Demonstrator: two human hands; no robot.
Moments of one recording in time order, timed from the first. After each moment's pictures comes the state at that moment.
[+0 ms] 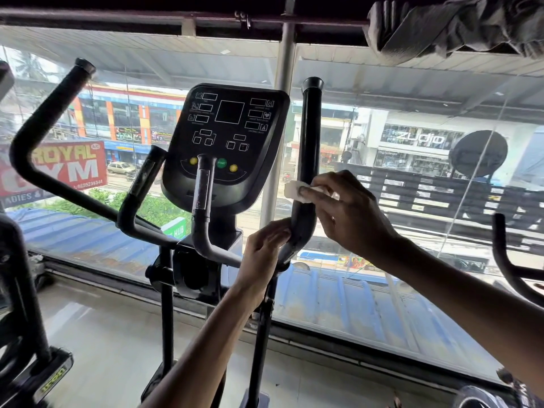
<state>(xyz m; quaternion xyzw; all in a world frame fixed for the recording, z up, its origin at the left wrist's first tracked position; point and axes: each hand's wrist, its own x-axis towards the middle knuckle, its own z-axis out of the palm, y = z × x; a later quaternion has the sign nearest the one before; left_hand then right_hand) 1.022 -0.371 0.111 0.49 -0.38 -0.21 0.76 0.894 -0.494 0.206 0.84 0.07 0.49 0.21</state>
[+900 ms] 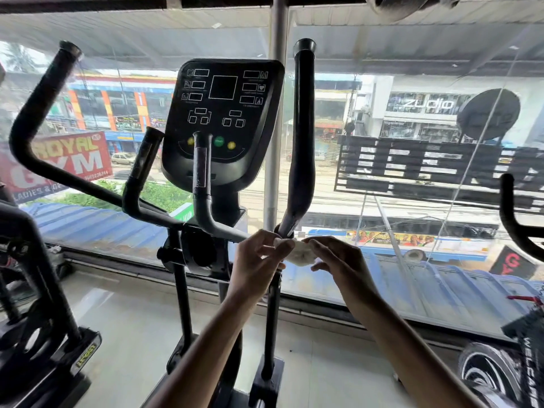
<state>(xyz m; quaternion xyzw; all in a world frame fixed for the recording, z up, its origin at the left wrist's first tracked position) 0.998 -0.324 0.069 0.57 -0.39 -0.14 0.70 0.860 -0.442 0.074 0.73 -0.14 0.39 -0.54</state>
